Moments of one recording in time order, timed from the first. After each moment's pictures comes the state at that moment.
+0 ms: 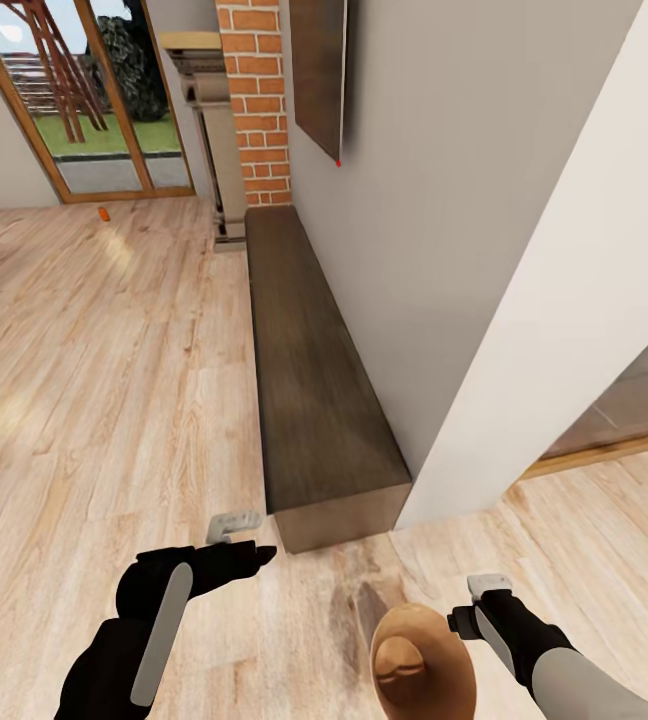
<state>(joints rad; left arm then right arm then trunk) -0.29 -0.11 -0.02 -1.55 0.24 1.05 0.00 -0.64 -0.08 0.03 -0.31 0.03 0.45 -0.06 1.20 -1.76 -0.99</state>
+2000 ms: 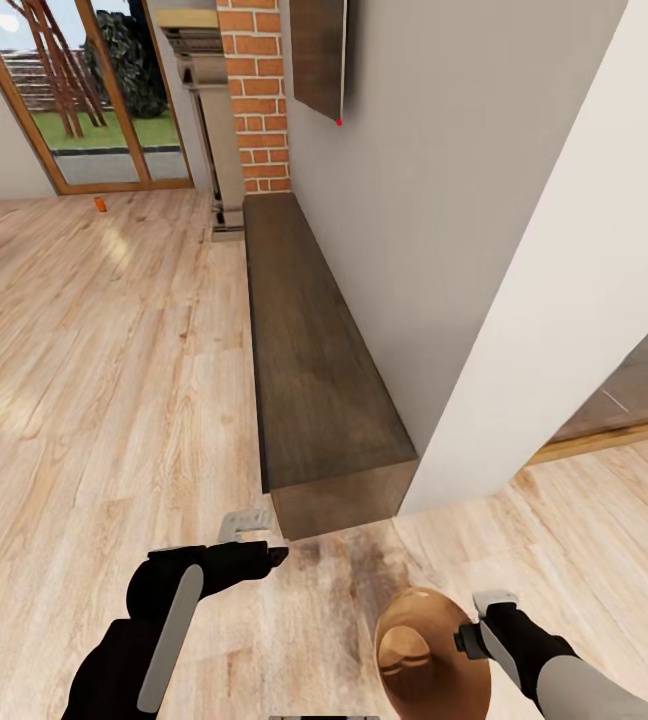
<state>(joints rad) -0.29 -0.11 -0.09 -1.57 0.24 1.05 0.00 -0.64 -0.09 0.04 -0.24 0.03 0.44 -0.06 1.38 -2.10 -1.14</state>
